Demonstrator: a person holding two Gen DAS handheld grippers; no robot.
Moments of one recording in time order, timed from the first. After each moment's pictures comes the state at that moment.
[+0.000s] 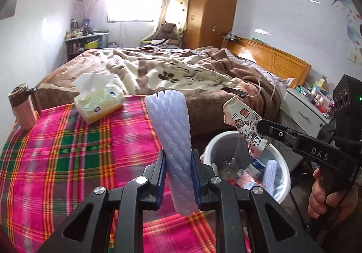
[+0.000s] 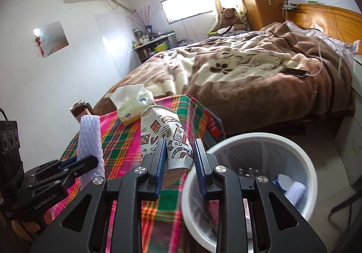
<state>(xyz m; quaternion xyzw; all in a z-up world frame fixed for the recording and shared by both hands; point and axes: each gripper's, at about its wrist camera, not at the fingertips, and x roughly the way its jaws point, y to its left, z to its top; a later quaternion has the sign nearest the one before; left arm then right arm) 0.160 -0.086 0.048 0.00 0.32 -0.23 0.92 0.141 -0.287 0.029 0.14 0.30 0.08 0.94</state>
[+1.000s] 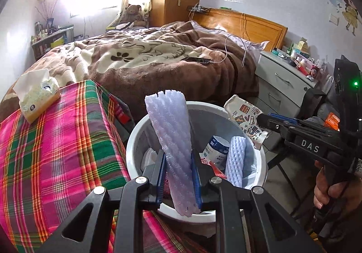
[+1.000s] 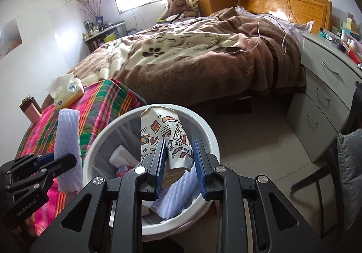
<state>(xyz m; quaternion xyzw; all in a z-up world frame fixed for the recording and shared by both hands) 0.148 -0.226 -0.003 0.07 0.37 -0.29 0.88 0.122 -0.382 -0.012 0.12 0.35 -0.06 0.92</state>
